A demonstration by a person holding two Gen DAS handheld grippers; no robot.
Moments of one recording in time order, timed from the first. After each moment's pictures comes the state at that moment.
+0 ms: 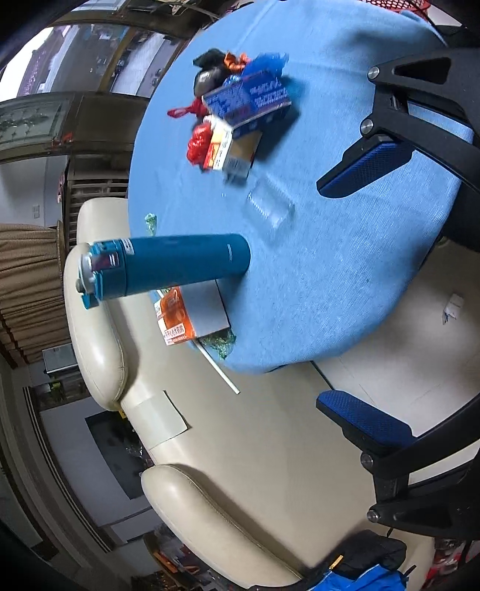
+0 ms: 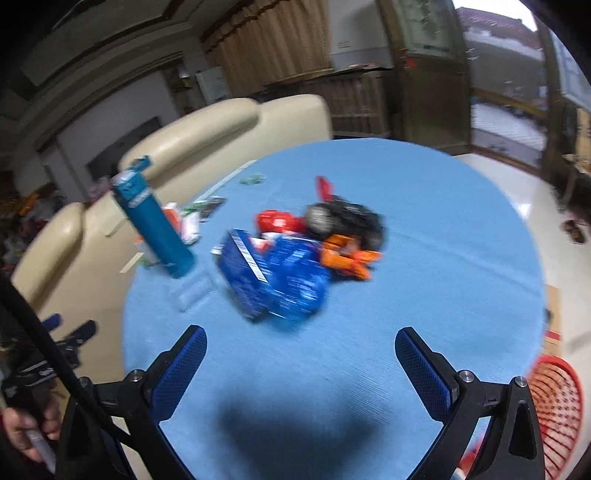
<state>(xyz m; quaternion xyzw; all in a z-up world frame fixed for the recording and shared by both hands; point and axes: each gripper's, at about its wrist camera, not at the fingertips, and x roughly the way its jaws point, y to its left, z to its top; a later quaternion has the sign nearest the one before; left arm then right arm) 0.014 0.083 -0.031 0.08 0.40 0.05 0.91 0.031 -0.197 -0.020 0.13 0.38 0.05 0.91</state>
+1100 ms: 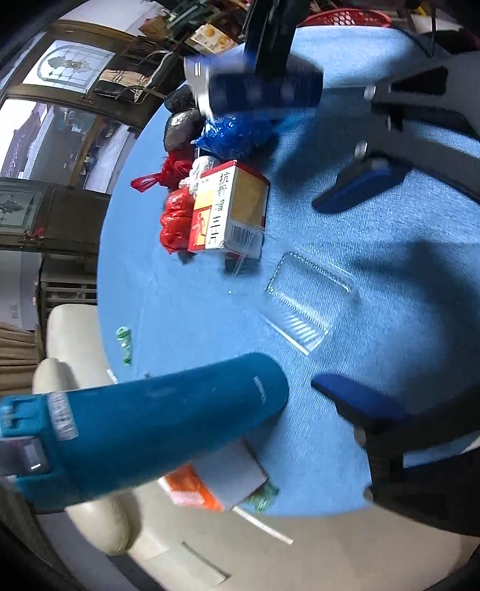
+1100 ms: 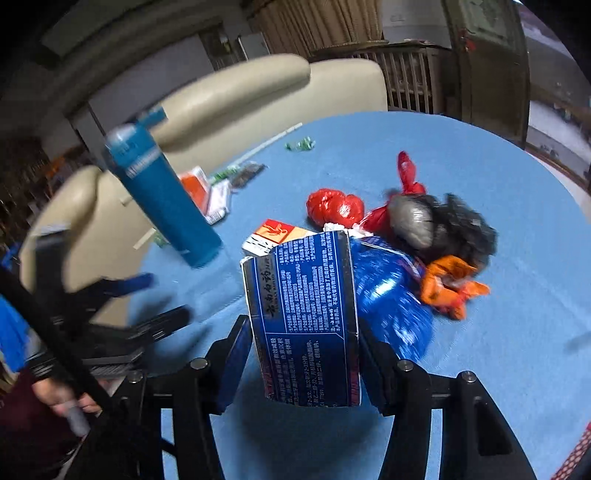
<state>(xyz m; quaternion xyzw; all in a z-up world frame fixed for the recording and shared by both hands) 0.129 0.041 -0.095 0.07 0.45 -0.18 0.87 0.119 -0.159 -0.063 0.10 0.43 0.12 0.89</state>
